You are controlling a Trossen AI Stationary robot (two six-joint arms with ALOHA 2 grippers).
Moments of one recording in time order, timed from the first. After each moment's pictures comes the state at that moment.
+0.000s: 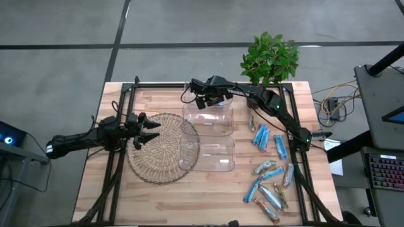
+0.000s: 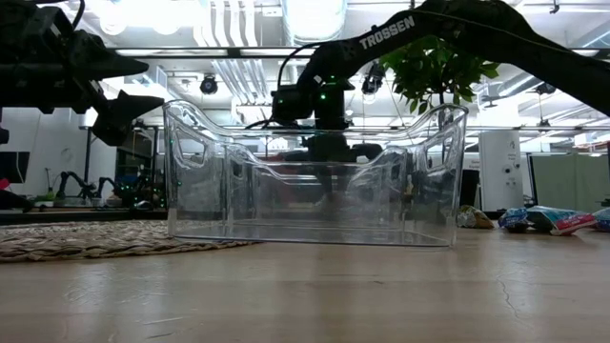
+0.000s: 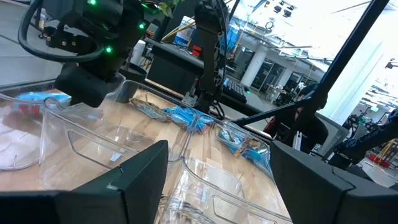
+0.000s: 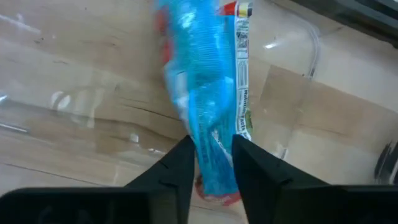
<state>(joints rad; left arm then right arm) 0.20 0.05 0.01 0.04 0.12 -0.43 -0.41 2.39 2.13 -1.23 0.29 0.86</state>
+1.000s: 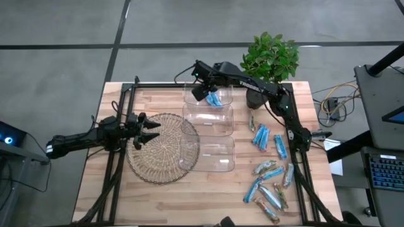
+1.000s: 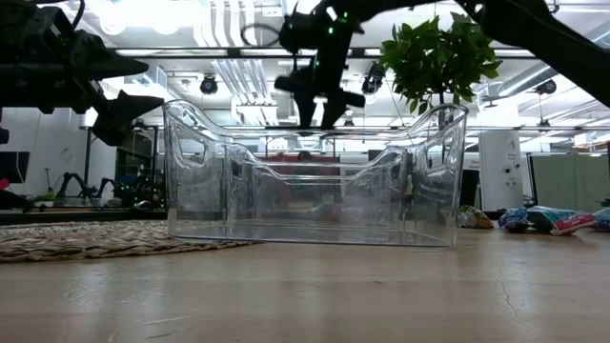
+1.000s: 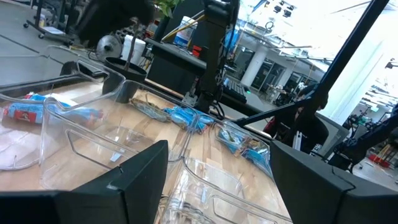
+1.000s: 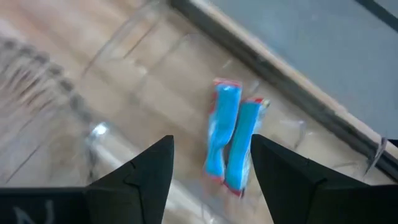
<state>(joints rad) 0.20 0.05 0.01 0.04 0.12 -0.43 -0.39 2.25 2.35 -1.27 0.23 0.48</state>
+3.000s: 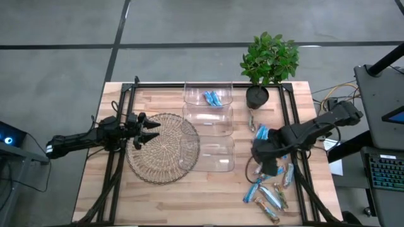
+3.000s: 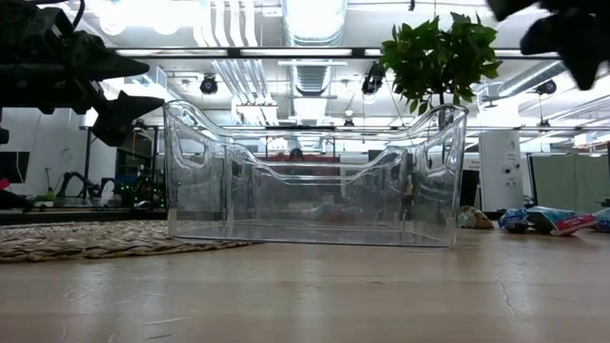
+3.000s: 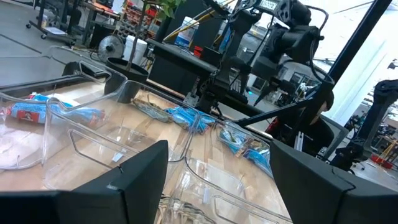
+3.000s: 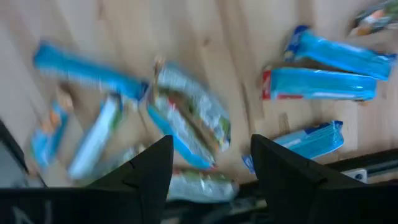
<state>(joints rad) 0.20 0.05 0.01 0.03 0.12 -0.43 0.42 1.35 1.18 -1.38 -0.04 0.71</state>
